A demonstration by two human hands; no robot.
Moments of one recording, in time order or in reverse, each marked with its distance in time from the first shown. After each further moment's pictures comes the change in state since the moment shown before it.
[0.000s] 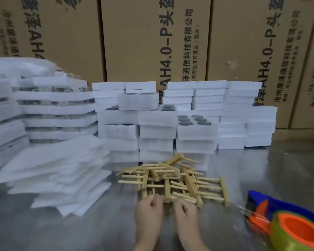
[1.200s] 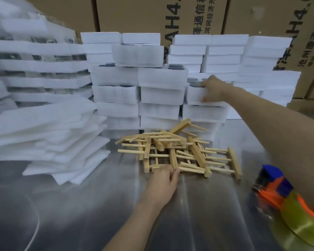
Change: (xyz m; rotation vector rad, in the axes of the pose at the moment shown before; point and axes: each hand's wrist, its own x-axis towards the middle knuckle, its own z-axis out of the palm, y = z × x) left_hand 0.014 -0.017 0.023 0.276 -0.376 0.244; right_hand 0.270 -0.139 -0.054 -1.466 -0.387 -0.127
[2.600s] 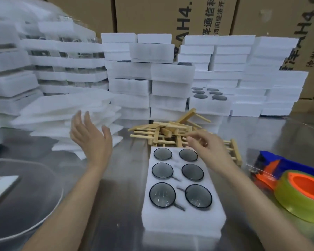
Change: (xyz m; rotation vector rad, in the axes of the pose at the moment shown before) left_hand -0.010 -0.073 -0.150 0.406 0.988 -0.117; right_hand -0.228 -0.078 0.099 0.911 0.224 -0.179
